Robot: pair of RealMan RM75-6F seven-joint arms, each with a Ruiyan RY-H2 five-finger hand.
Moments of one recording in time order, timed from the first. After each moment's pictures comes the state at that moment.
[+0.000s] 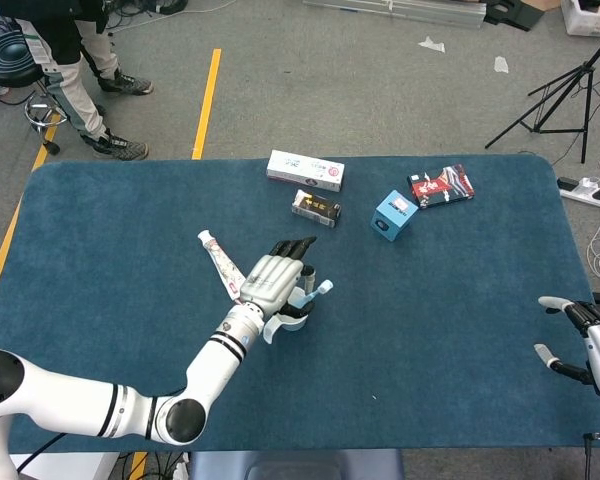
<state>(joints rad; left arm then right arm) -1.23 -1.52 -0.35 -1.87 0.35 1.12 0.63 0.04 -1.02 0.06 -1.57 -1.55 1.54 0.23</state>
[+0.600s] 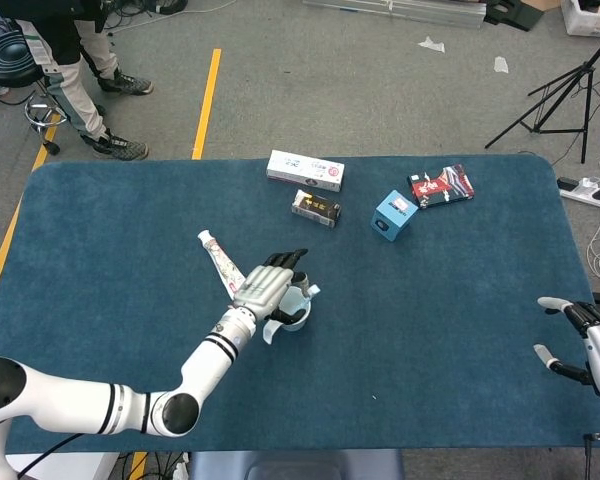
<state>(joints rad) -1.16 -1.54 -0.29 -1.77 0.44 0.99 0.49 0.04 -1.03 0.06 -1.57 -1.56 1.54 0.23</state>
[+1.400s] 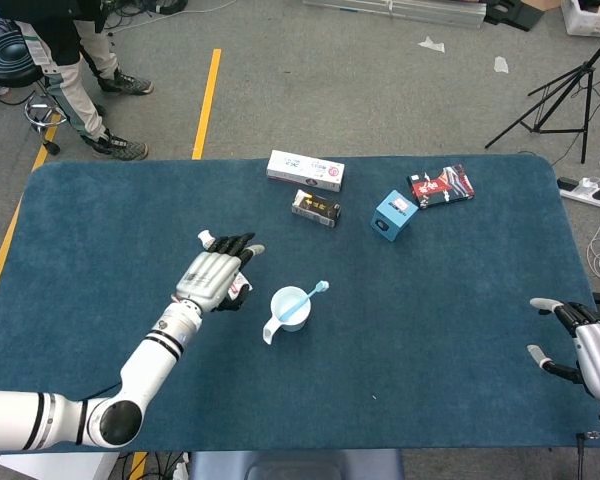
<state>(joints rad) -1.09 -1.25 -0.21 -1.99 0.44 1.08 0.61 0.05 -1.04 0.05 -1.58 -1.55 1.52 0.16</state>
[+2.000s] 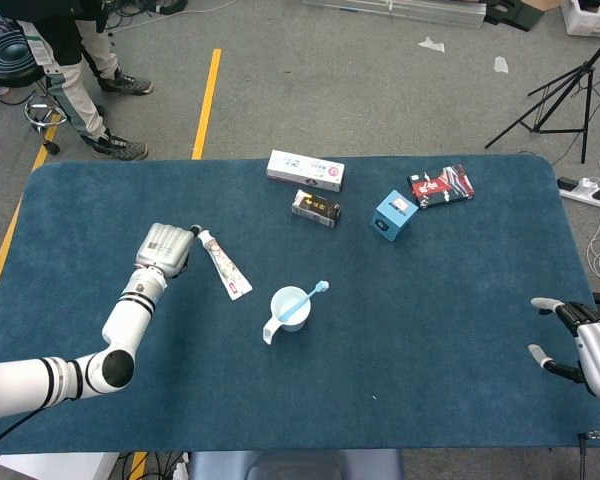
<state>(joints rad) -1.15 -1.29 -0.06 -1.58 0.32 0.91 0.81 0.05 -1.03 0.05 -1.58 -1.55 1.51 0.19</state>
